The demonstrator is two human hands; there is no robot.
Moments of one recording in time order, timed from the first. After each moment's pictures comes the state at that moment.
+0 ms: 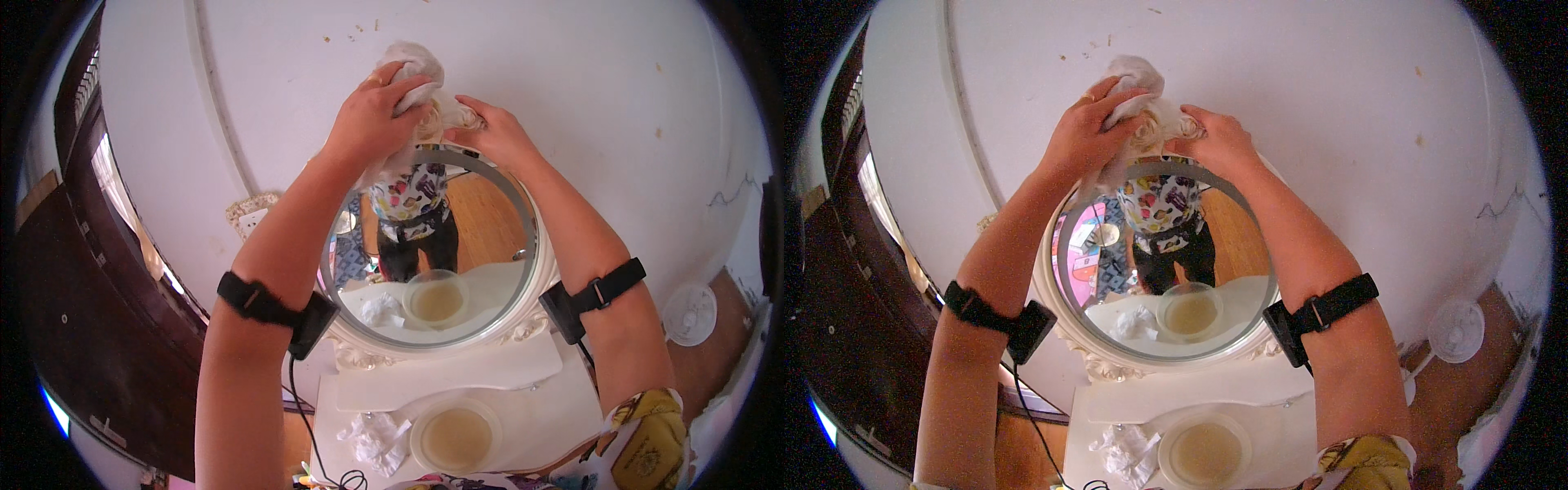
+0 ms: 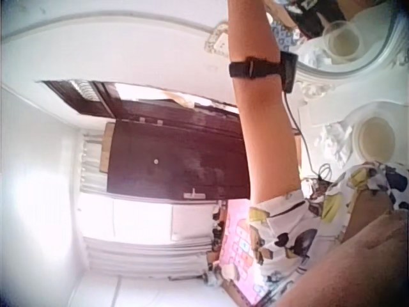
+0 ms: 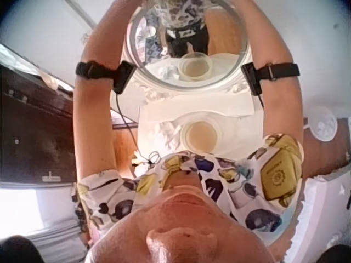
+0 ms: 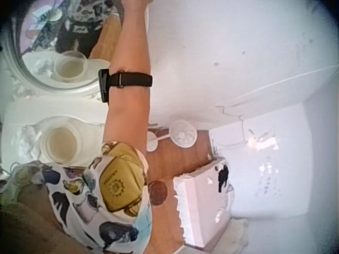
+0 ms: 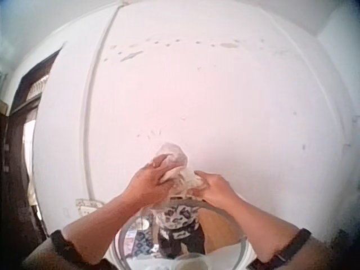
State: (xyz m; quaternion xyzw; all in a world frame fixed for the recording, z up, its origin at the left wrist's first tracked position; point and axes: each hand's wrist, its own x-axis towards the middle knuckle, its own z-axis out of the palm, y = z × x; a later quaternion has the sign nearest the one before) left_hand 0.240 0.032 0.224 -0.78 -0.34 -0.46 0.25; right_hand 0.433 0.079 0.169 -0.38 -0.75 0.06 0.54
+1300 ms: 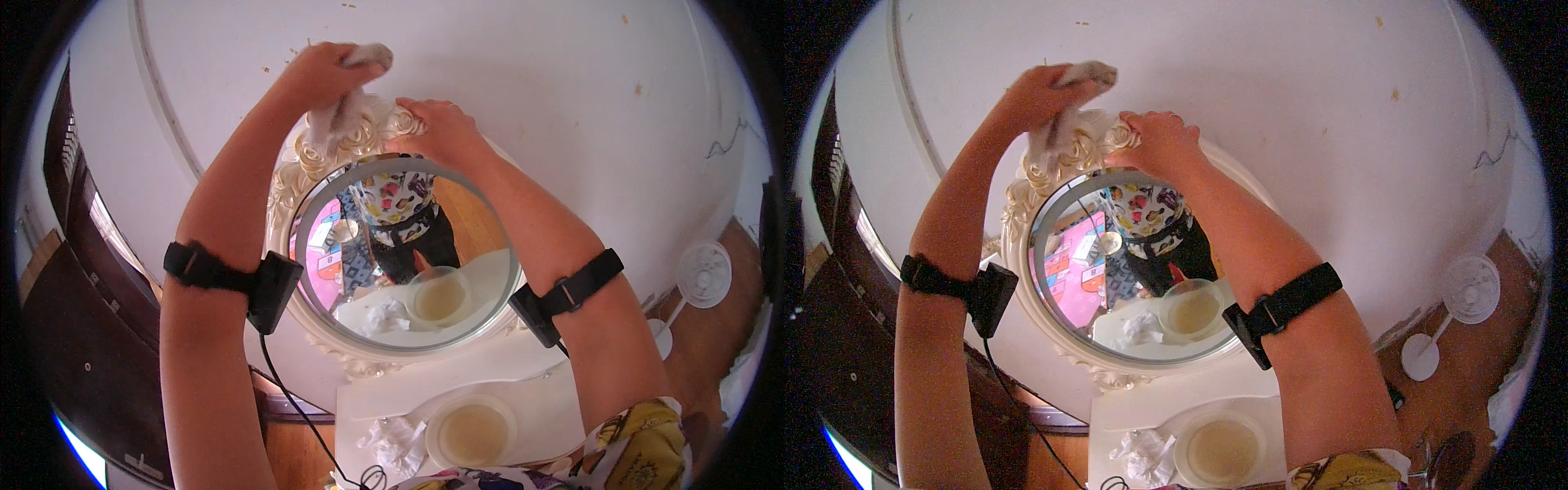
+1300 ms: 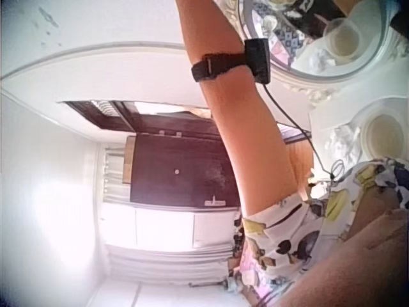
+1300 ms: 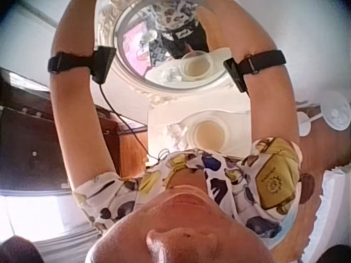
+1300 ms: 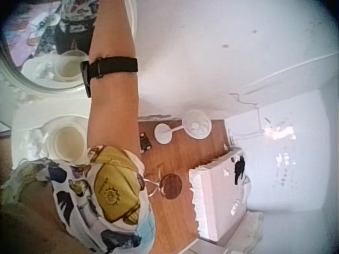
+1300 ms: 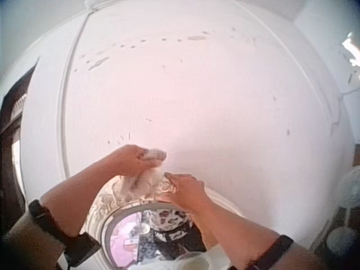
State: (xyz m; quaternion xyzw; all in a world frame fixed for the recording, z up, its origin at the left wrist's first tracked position) left_hand 0.281 0.037 0.303 -0.83 -0.43 -0.28 0.20; right_hand 0.430 0.071 0.168 -0.43 -0.73 -0.08 0.52
